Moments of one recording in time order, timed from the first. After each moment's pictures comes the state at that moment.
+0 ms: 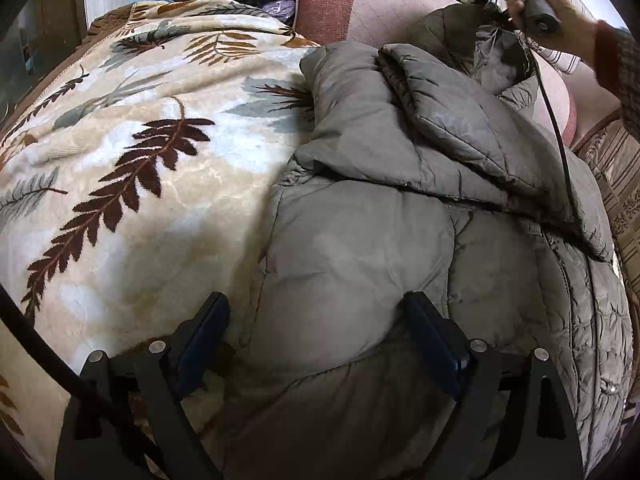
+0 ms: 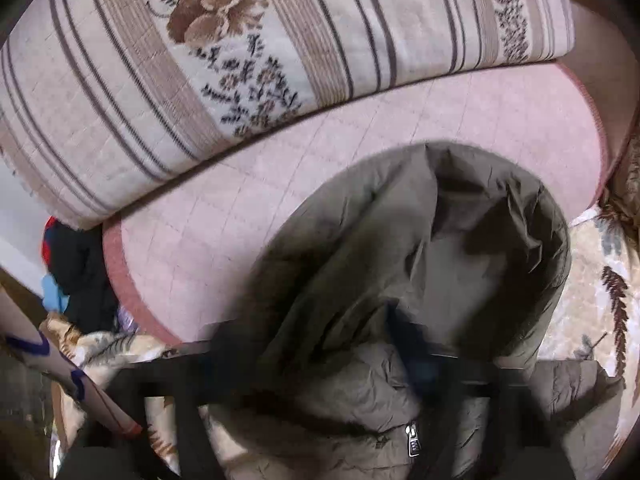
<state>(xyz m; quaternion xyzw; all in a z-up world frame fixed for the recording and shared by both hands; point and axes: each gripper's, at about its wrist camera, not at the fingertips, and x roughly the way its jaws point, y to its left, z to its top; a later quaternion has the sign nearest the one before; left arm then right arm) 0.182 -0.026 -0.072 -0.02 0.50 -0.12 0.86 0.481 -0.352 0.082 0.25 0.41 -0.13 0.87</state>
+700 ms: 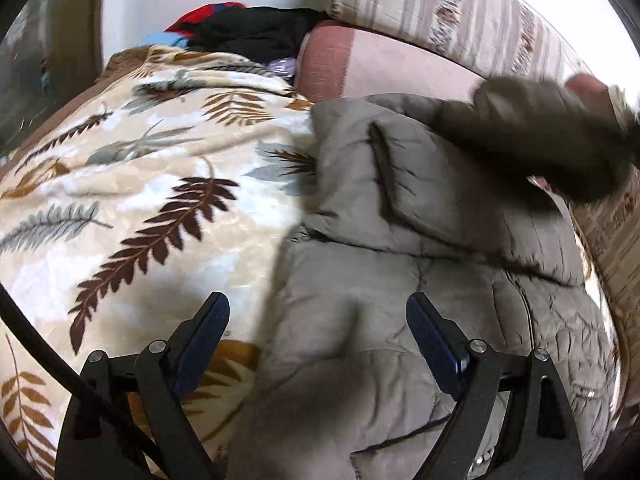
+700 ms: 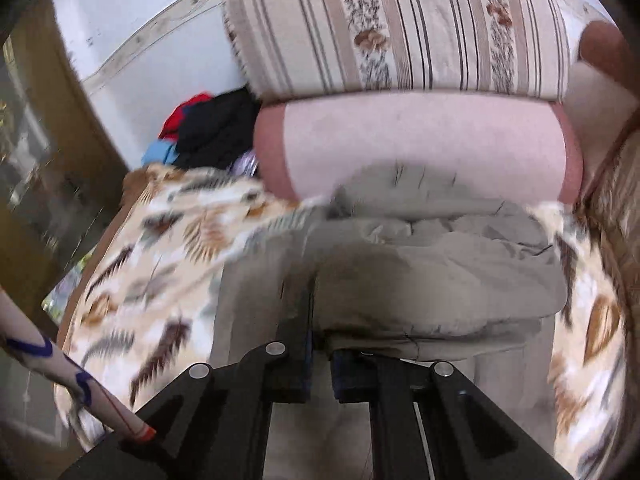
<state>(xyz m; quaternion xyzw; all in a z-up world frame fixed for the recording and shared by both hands) 0.159 0.004 -0.022 -0.06 0.42 -0.13 0.90 0.157 -0.237 0.118 0.13 0.41 0.01 0.90</state>
